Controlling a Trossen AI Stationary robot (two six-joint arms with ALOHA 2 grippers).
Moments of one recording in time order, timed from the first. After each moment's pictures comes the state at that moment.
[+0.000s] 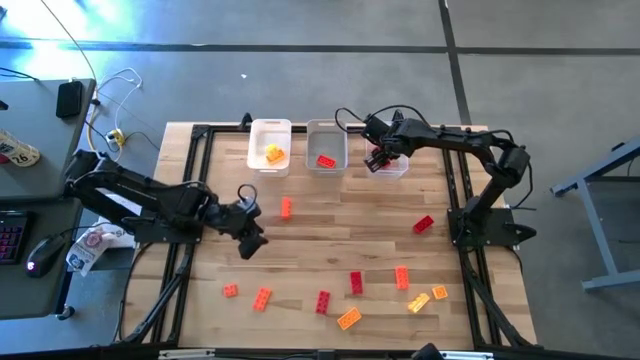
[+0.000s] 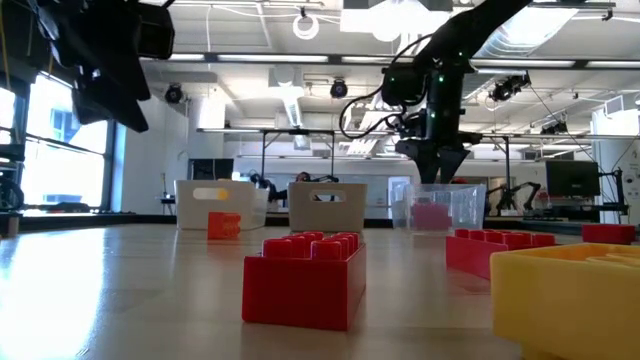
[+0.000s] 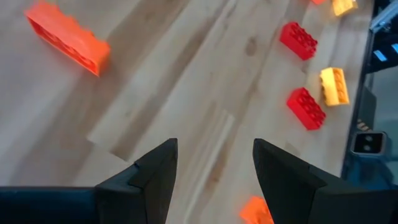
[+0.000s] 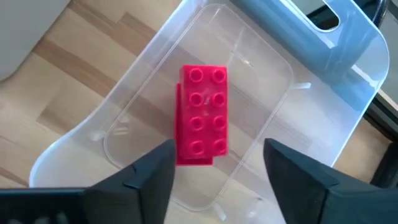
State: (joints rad) left arm -0.17 1.01 0.64 -0.50 -0.10 -0.88; right arm -0.56 1.68 1.18 -0.82 0.33 0.33
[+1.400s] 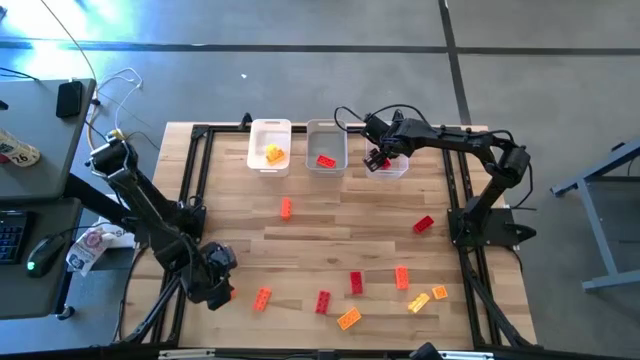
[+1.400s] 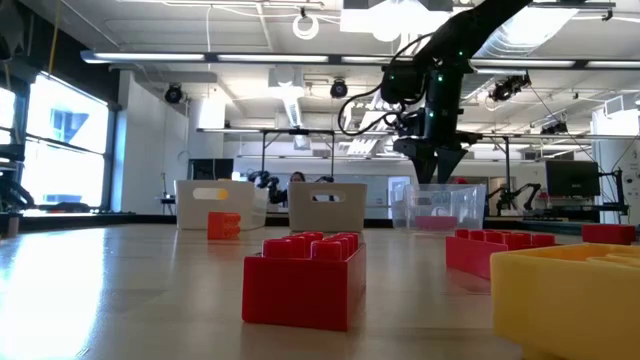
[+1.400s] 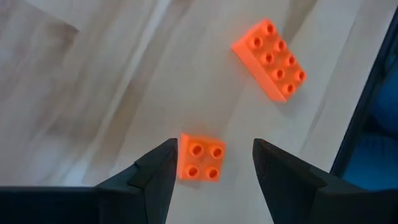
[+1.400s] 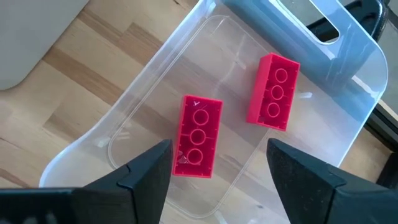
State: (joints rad) left arm -0.81 1.23 0.65 -0.61 -0.21 -1.38; right arm -0.56 1.68 1.18 -0.80 0.33 0.31
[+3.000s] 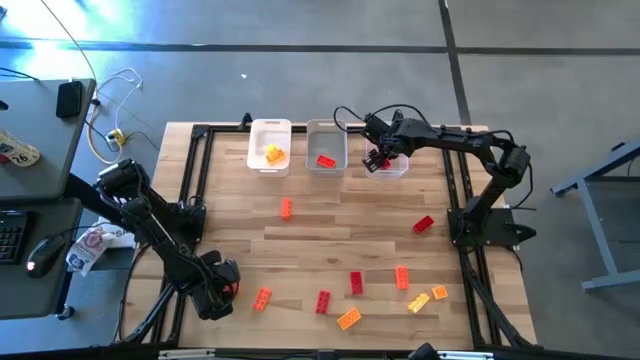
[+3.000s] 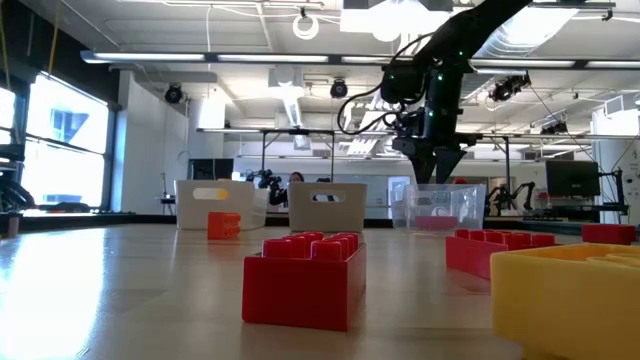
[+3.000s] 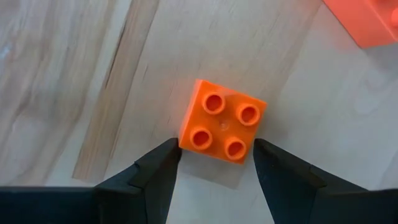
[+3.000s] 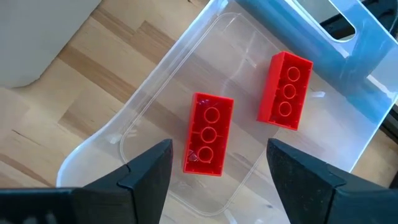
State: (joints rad) left arm -0.85 1.52 0.68 -0.58 -0.16 -1.35; right arm -0.56 1.68 1.18 -0.79 0.30 0.31
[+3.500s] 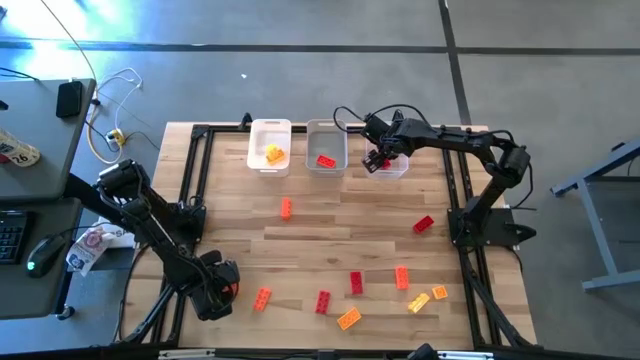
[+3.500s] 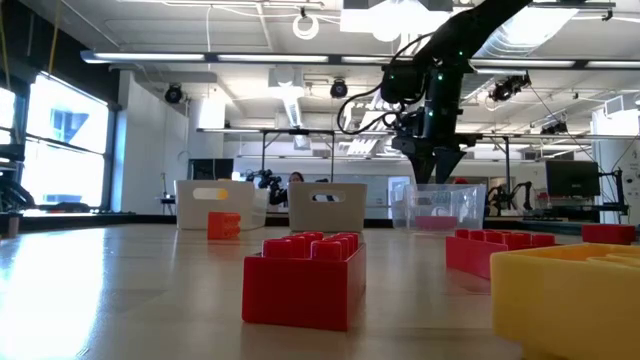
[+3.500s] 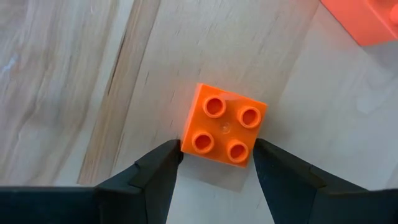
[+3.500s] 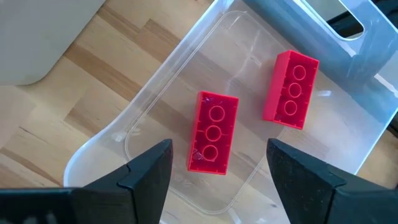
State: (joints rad) left arm -0.86 1.52 0.68 -0.58 -0.19 -1.32; right arm -0.56 1.68 1.18 -0.79 0.28 0.31
